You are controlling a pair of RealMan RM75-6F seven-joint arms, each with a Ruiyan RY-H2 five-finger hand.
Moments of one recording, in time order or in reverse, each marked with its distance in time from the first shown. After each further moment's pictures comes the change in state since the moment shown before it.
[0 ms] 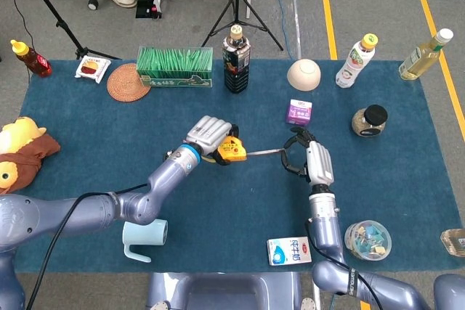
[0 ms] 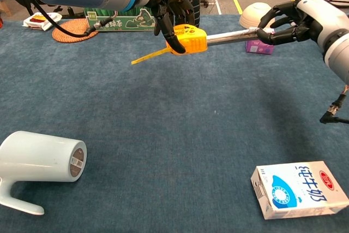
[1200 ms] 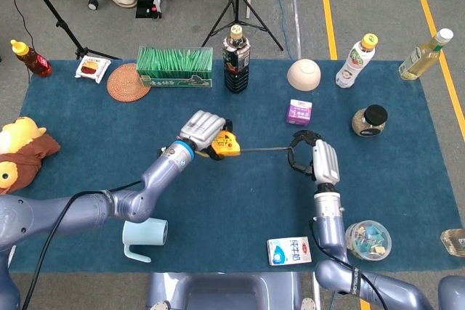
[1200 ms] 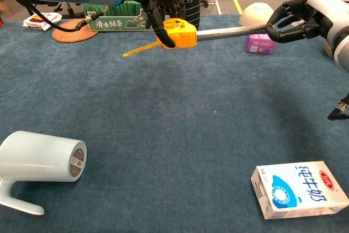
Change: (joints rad) left arm 0.022 0.031 0.019 -0.002 0.040 0.020 0.003; right arm -0.015 0.020 0.008 -0.004 0.005 0.013 -0.006
